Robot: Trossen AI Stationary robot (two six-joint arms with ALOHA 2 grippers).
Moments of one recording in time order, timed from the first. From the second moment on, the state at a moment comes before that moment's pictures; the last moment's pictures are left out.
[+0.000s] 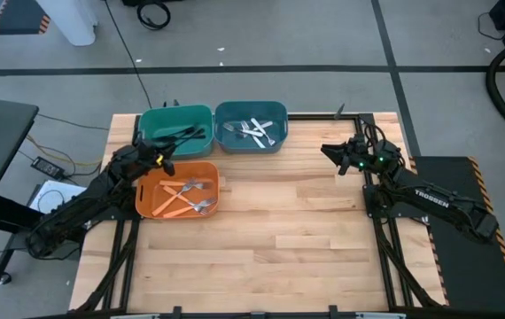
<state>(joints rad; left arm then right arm) 0.73 0.17 0.07 -0.15 -0.11 -0.22 -0.76 0.38 0.01 0.34 -0.34 0.55</state>
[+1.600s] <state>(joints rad) 0.59 0.00 0.07 -0.10 -0.11 -0.22 -0.76 0.09 0.01 0.34 -0.33 0.55</state>
